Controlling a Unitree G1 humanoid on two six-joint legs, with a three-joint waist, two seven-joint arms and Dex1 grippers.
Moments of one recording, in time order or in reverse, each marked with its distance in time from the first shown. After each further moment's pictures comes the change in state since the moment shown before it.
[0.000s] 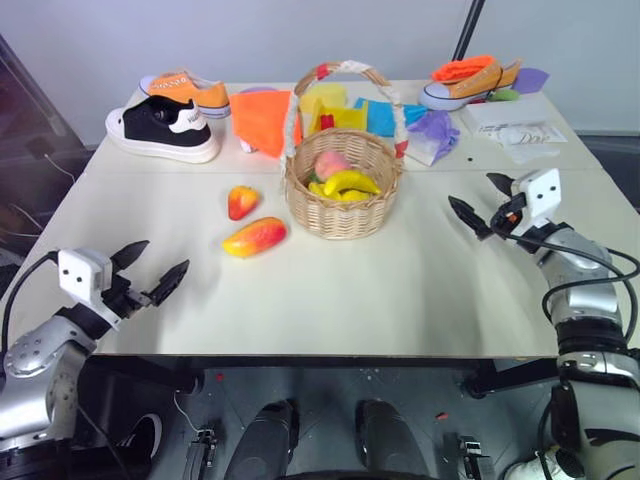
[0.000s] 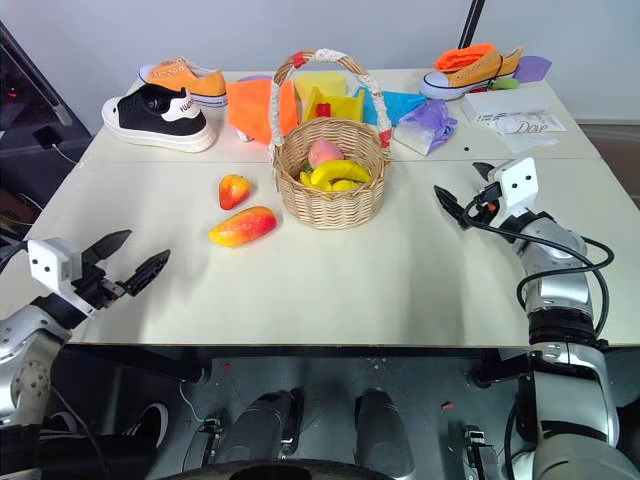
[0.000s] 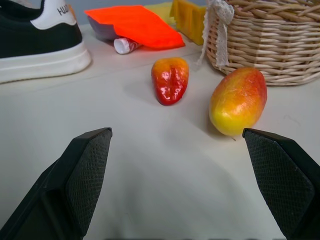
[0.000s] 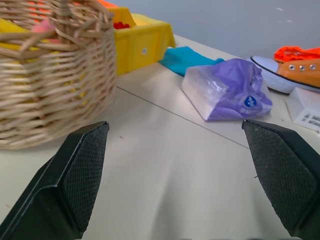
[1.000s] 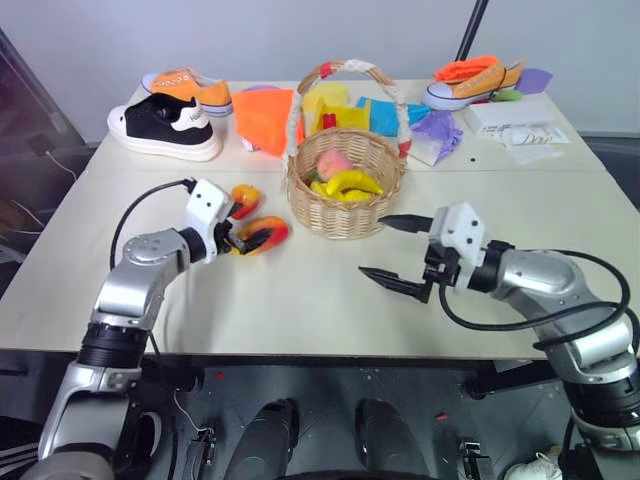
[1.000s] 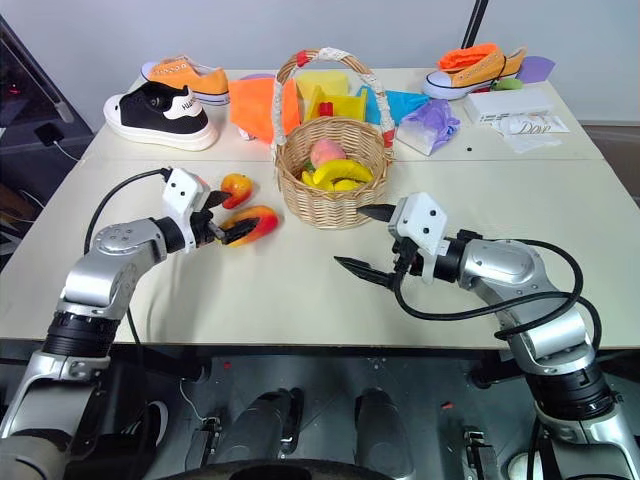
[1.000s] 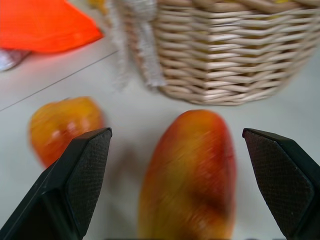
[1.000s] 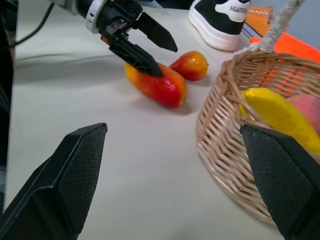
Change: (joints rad) left arm -0.593 -0.009 -0.495 0.185 0.217 0.300 0.037; right arm 0.247 -0.080 0.223 -0.985 0.159 0.537 0.076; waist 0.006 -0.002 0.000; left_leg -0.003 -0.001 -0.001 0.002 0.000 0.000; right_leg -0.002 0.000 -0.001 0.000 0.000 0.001
